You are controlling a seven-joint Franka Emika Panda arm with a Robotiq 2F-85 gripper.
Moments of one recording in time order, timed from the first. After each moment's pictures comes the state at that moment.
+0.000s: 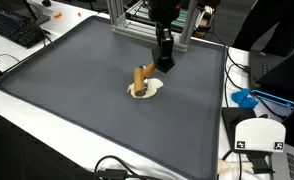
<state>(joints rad) 0.23 0.31 0.10 -1.94 0.05 2.29 1.31</state>
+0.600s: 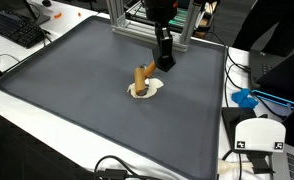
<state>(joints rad) 0.22 0.31 0.10 -1.94 0.13 2.27 1.22</state>
